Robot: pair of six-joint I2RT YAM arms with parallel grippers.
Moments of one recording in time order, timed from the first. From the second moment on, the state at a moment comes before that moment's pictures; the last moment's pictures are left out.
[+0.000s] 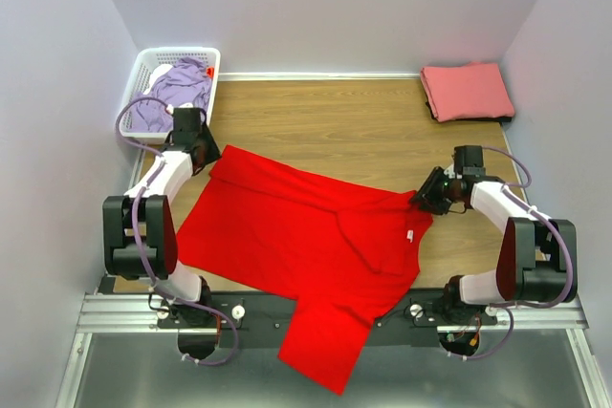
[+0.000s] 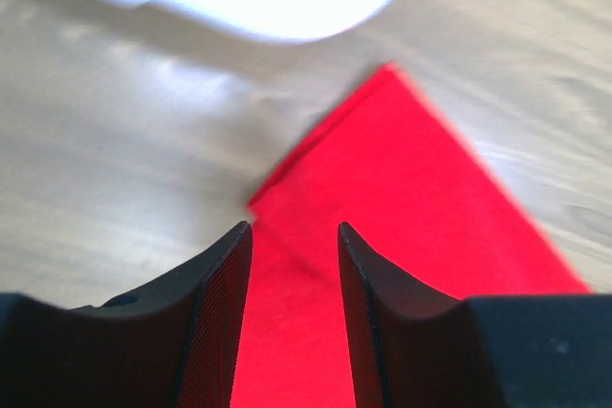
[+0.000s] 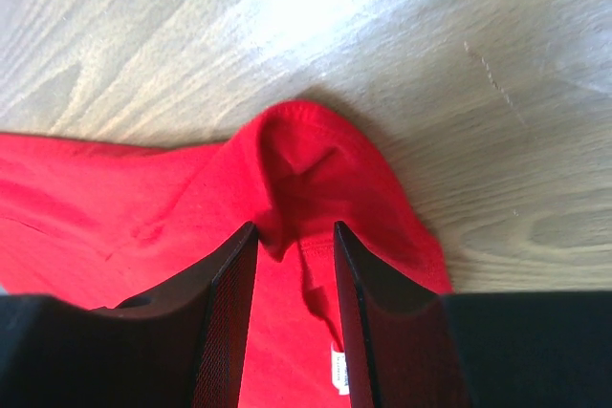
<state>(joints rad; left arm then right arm) 0.02 1.56 1.00 -0.27 -0.07 -0.39 -0.06 1.40 0.69 -0.39 -0.30 0.56</state>
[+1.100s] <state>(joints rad) -0.11 1.86 1.13 -0.20 -0.04 -0.39 -0.11 1.16 0.58 -0.25 -0.24 0.74</state>
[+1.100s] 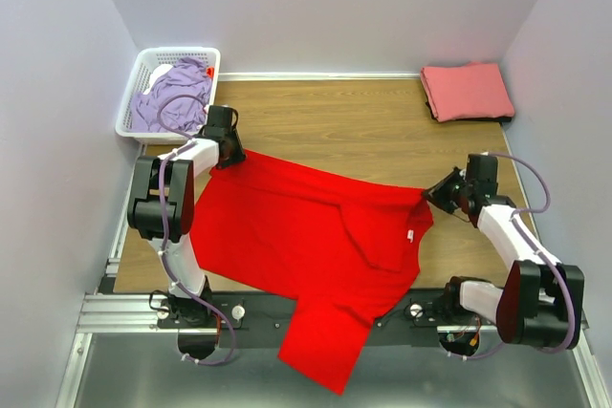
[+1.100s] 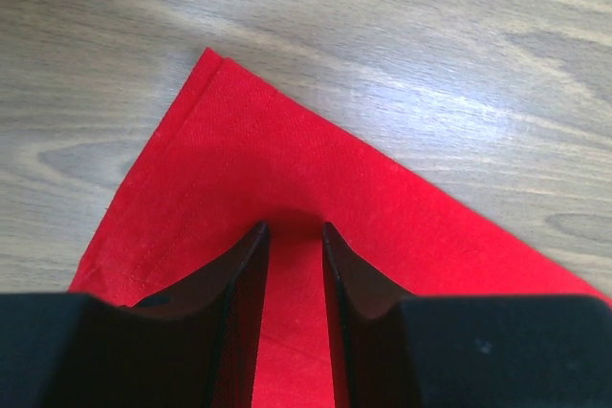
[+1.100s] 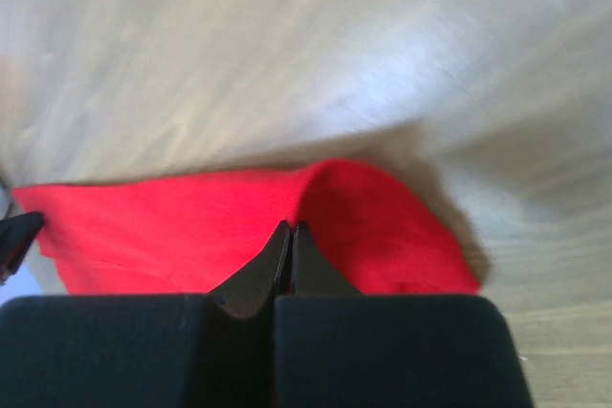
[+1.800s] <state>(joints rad) -0.09 1.89 1.17 -0.19 -0.02 -0.40 -0.12 1.47 0.60 -0.09 -0.20 0.81</state>
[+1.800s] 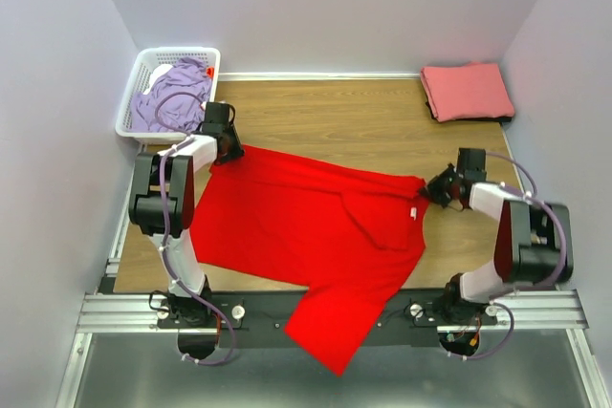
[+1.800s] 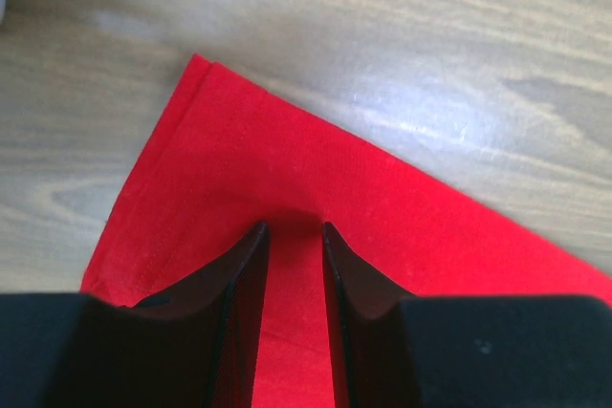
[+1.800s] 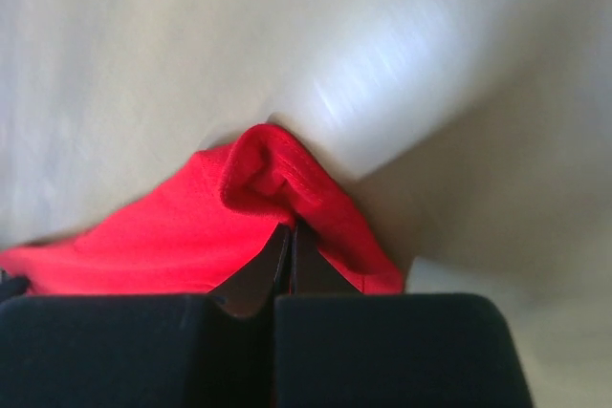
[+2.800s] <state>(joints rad) -0.24 1.23 0.89 -0.20 -0.05 -0.35 0.16 1.45 0.94 -0.40 -0.12 0.41</state>
